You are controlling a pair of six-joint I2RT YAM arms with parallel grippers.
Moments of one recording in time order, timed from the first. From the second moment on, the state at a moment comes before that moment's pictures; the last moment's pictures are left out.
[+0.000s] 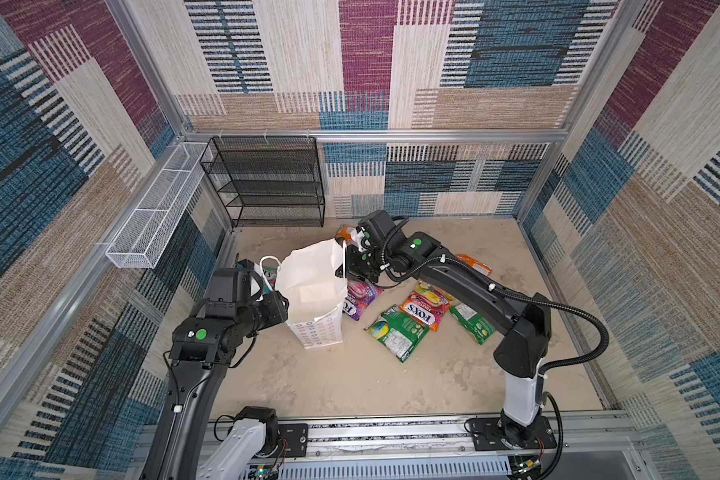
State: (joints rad) left arm -0.12 0.90 1.17 -1.09 0.11 -0.43; right arm 0.81 1.93 1.94 -0.76 -0.37 0.96
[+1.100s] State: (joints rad) left arm -0.11 1.01 1.17 -0.96 0.10 -0.44; right arm 0.52 1.43 1.43 -0.53 0.05 0.66
